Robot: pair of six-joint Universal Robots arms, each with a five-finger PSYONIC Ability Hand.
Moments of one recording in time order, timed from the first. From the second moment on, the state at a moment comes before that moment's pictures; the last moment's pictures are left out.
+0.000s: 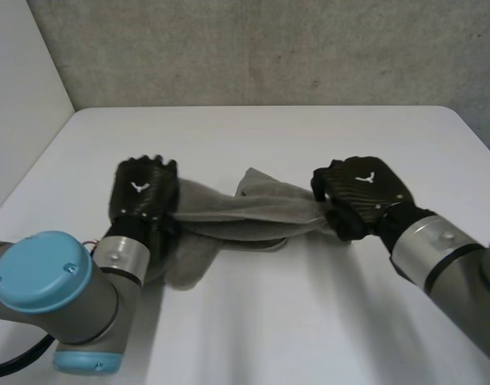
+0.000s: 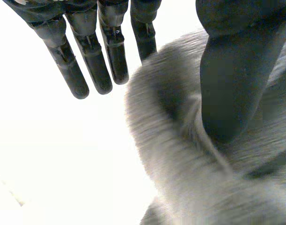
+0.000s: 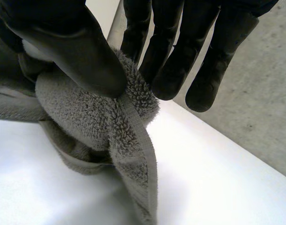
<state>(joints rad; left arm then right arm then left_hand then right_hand) 4.20 -1.97 -1.88 3.91 -1.72 3.38 1.97 -1.47 1.76 -0.09 1.28 2.91 0.59 0.59 0.59 0.59 0.41 1.32 1.31 1.34 1.33 1.15</state>
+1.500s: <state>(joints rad) 4.35 -1.62 -2.12 3.33 -1.22 3.49 1.77 -1.36 1.69 -0.08 1.21 2.90 0.39 0.39 0.39 0.39 0.22 1.31 1.31 1.34 1.34 1.16</state>
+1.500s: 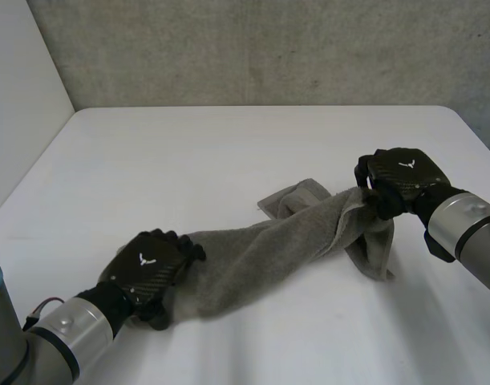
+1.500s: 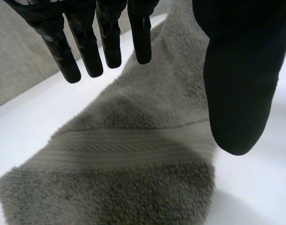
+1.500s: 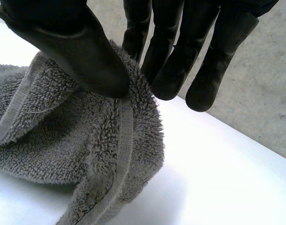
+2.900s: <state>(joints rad) 4.47 -1.70 -1.66 3.19 -1.25 3.01 1.82 -1.40 1.21 0.60 1.17 2.40 1.15 1.22 1.21 1.22 0.99 1.31 1.31 1.34 1.34 1.16</state>
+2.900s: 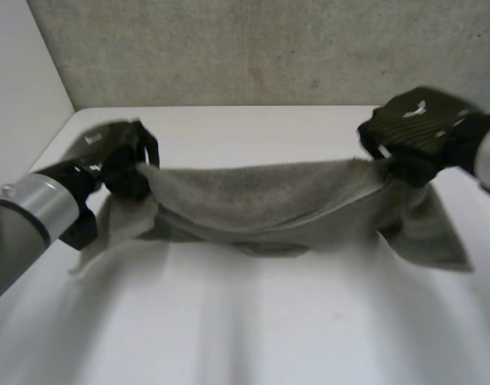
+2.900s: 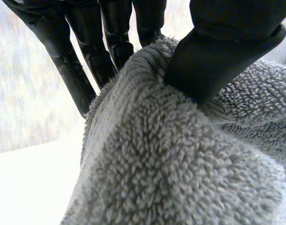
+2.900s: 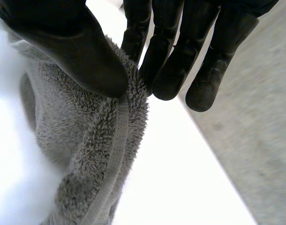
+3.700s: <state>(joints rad) 4.56 -2.03 -1.48 3.35 -1.12 2.90 1.96 -1.28 1.33 0.36 1.21 2.21 1.15 1.22 1.21 1.22 0.99 1.31 1.31 1.33 1.34 1.17</state>
